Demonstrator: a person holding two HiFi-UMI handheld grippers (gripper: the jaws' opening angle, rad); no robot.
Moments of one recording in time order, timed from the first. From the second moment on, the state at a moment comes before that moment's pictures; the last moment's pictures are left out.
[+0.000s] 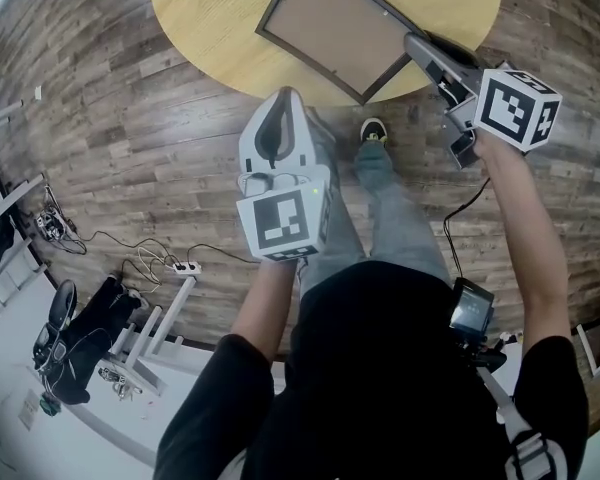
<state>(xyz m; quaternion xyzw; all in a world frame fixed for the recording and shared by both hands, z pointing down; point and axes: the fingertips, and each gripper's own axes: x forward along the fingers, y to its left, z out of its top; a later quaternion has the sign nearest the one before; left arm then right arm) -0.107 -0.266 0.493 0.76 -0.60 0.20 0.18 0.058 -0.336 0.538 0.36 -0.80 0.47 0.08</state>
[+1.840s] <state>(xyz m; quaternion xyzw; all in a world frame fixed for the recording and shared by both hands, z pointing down) -0.142 -0.305 0.435 0.79 -0.57 0.17 0.14 0.029 -0.344 0.512 0.46 -0.82 0.04 0.35</state>
